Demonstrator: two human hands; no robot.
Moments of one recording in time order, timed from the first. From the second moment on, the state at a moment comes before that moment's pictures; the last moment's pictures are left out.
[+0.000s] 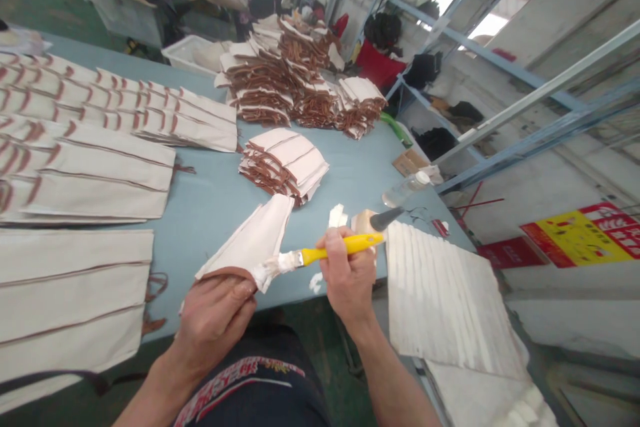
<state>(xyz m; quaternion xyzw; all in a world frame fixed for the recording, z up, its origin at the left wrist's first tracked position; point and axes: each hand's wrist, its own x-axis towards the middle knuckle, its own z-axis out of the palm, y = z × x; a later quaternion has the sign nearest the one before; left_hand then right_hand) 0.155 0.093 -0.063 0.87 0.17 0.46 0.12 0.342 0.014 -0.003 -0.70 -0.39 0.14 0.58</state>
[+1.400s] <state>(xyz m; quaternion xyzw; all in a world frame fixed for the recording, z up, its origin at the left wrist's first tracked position) 0.177 0.078 -0.029 0.56 0.48 0.32 0.59 0.302 0.008 -0.001 -0.59 -0.57 -0.10 0.56</state>
